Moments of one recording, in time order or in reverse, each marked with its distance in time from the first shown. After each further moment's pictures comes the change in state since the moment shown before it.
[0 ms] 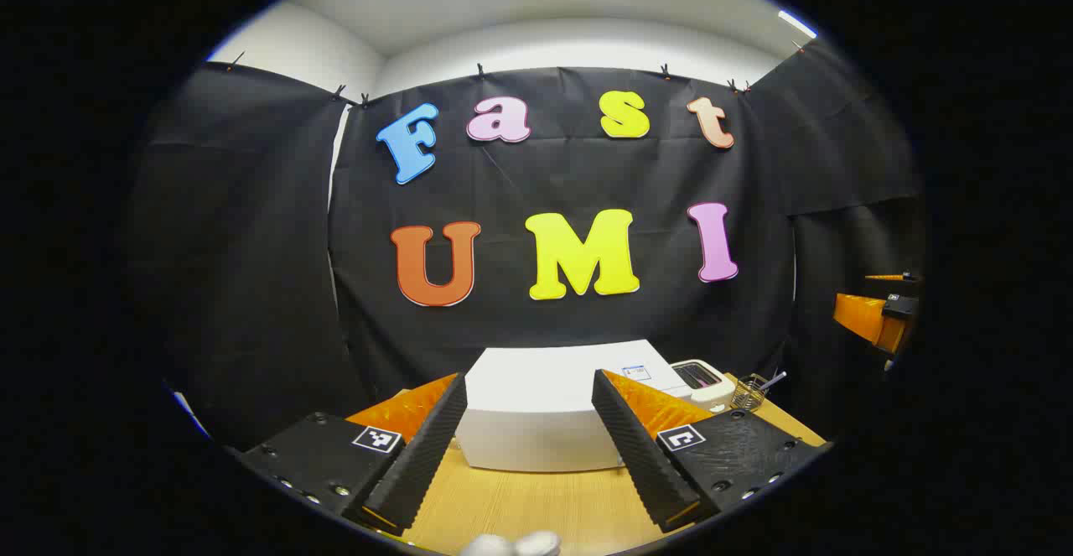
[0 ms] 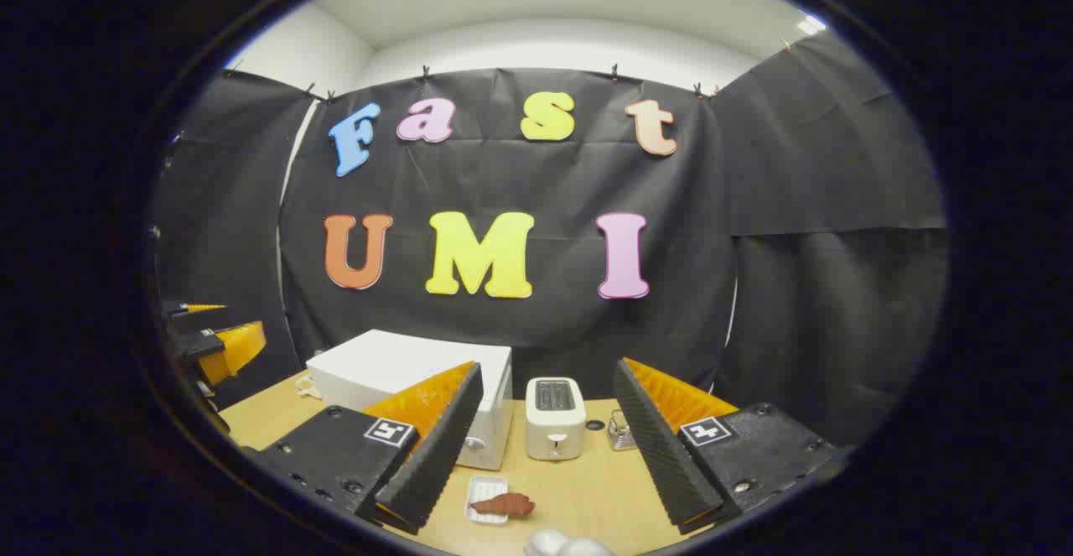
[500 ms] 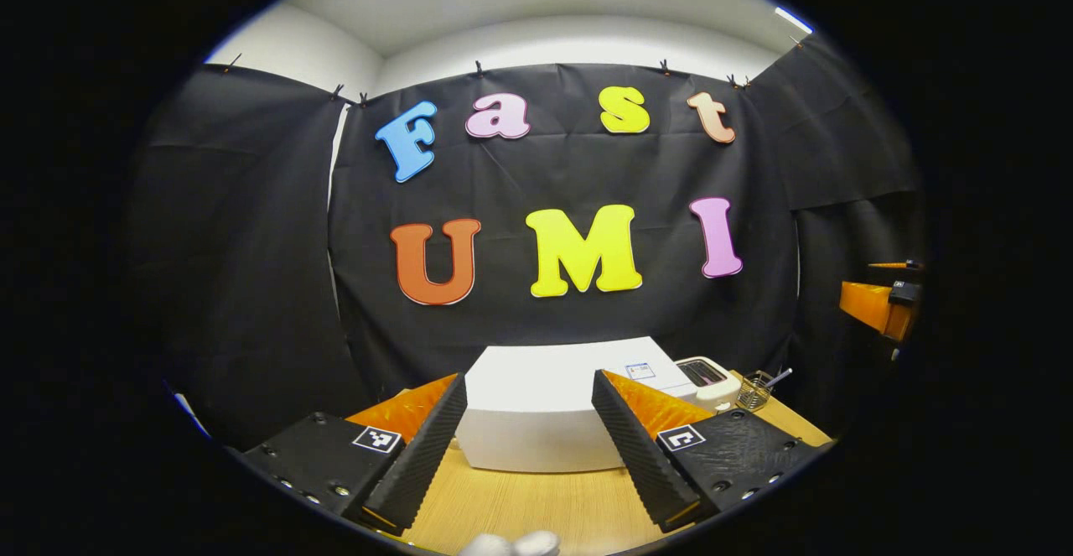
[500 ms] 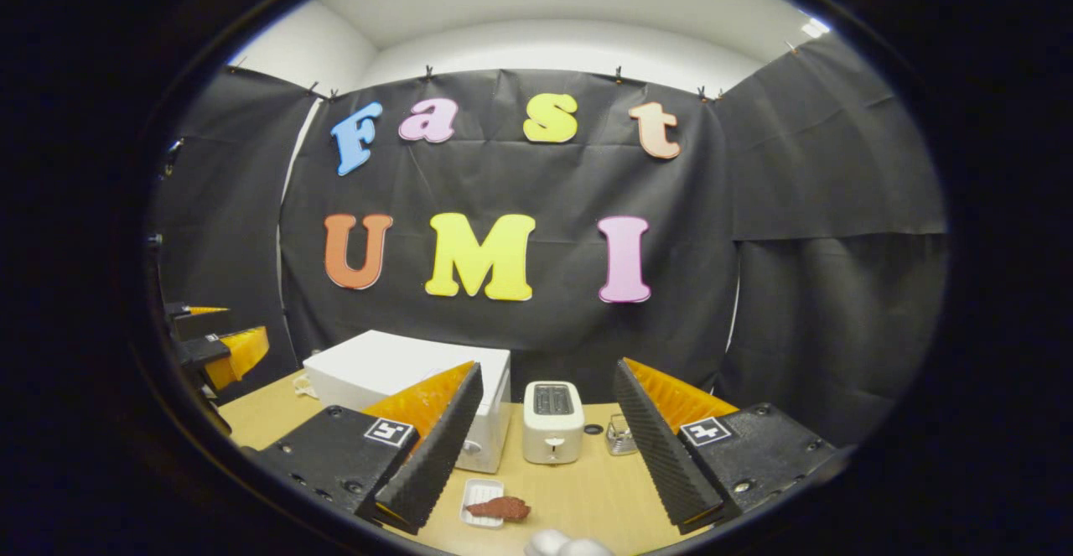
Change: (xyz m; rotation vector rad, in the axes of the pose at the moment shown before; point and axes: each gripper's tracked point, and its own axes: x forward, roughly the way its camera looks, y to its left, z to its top) left arm 0.009 -0.002 -0.012 0.008 0.015 0.008; right arm 0.007 -0.002 0.002 -0.011 -0.006 0.008
